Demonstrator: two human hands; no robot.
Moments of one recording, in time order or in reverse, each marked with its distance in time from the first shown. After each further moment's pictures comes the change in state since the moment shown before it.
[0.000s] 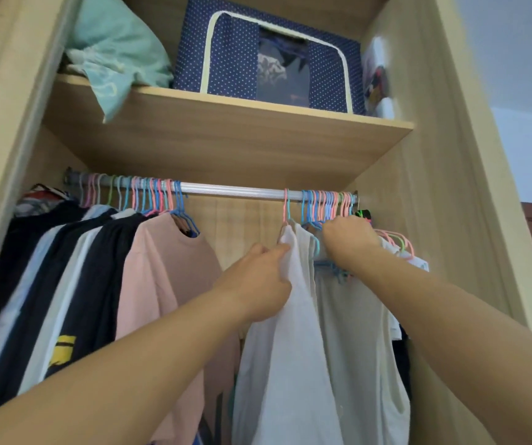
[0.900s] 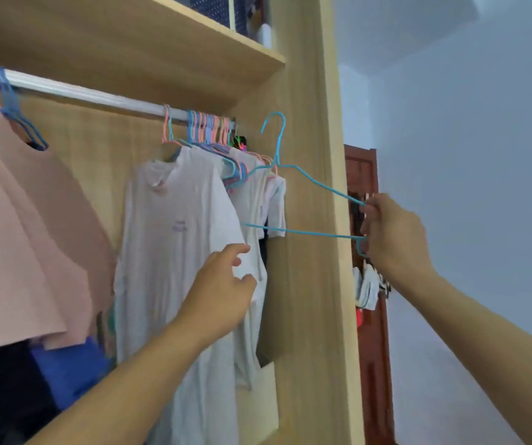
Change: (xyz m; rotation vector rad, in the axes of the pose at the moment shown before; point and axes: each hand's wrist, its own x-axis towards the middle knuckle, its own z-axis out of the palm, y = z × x) left_hand -0.118 0.065 0.109 -0.744 -0.081 0.038; right_hand -0.294 0.087 -0.064 0.650 0.253 0.660
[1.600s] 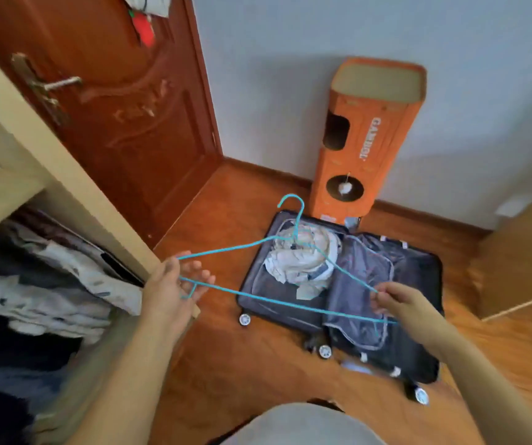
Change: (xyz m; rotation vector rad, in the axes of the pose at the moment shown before) left_hand -0.407 0.045 0.423 -0.933 -0.306 -1.236; right_hand -0.507 0.369 -0.447 -0.009 -0.614 1.309
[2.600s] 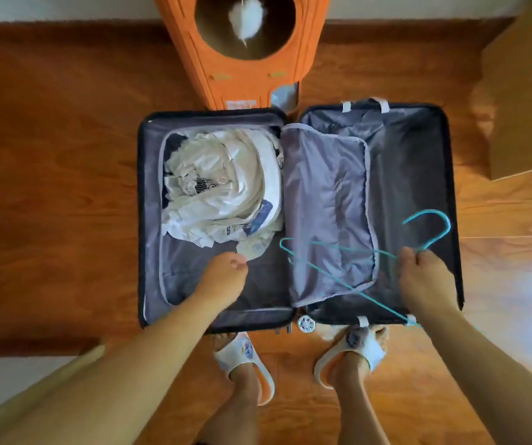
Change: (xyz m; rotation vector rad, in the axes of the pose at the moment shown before) left_hand 0.406 -0.481 0.238 1.468 -0.700 -0.375; right_hand 0.359 0.336 -0.035 -0.171 0.638 0.861
